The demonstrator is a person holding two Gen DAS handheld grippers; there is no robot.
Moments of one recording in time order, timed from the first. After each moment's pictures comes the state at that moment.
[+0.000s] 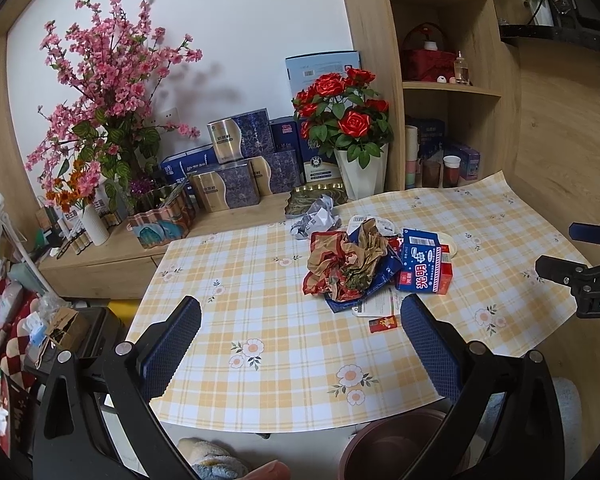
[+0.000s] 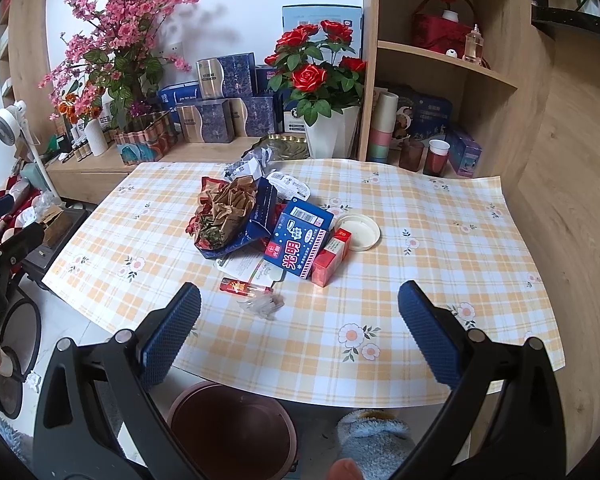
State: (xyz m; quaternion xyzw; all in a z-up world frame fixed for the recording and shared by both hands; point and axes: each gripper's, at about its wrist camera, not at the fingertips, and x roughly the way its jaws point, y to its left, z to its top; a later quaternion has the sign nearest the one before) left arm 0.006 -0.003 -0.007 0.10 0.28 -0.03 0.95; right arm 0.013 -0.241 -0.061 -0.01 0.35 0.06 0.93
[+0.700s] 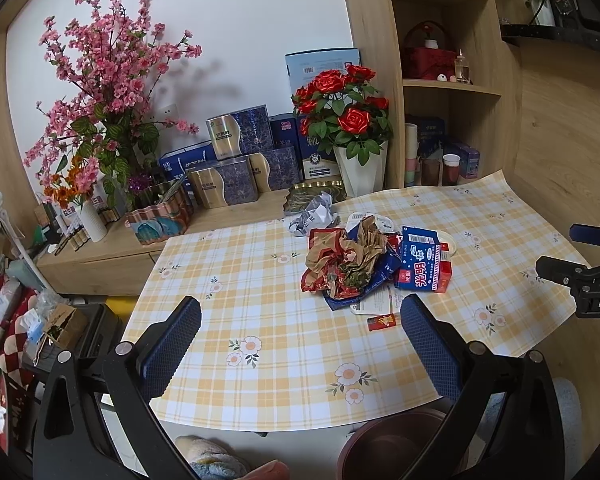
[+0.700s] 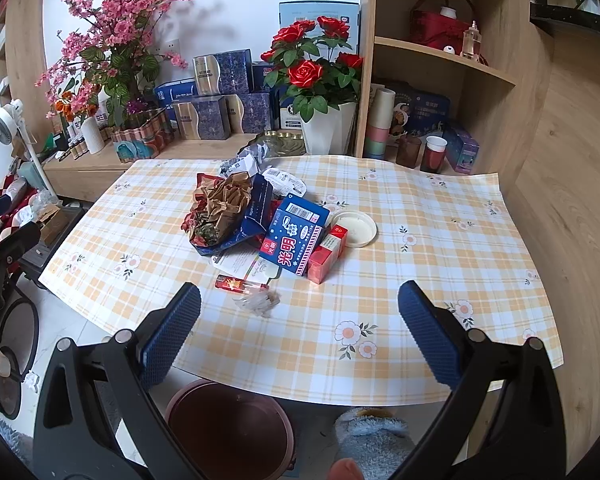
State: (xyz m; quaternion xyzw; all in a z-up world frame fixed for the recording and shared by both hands) left arm 0.007 -0.002 -0.011 0.09 0.28 -0.03 0.95; right arm 0.016 -0.244 -0.062 -0.01 0.36 0.06 0.93
